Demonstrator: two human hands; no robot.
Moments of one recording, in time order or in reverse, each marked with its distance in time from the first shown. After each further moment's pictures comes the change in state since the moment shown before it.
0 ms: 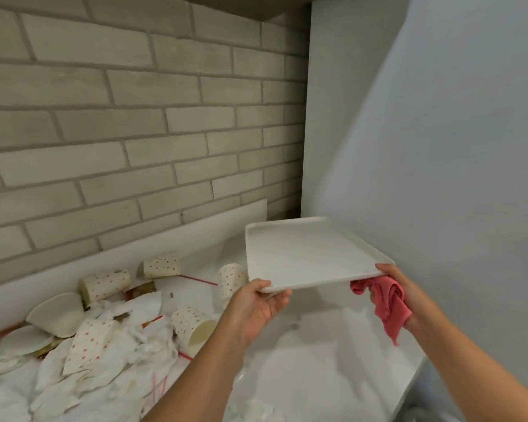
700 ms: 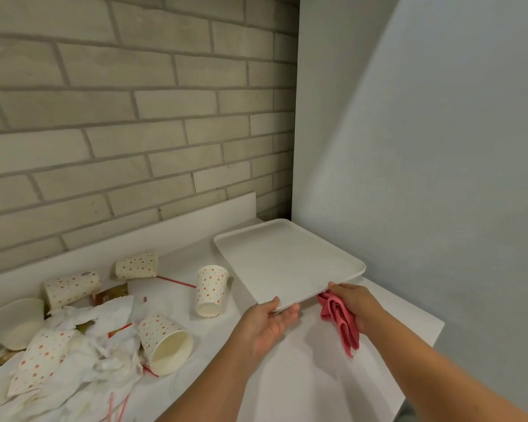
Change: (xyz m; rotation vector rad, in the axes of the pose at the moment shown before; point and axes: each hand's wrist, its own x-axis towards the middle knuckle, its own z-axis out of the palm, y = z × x) left_hand 0.078 -0.057 -0.004 -0.018 0.092 -0.121; right_hand 0.061 0.032 0.023 -0.330 0.073 0.069
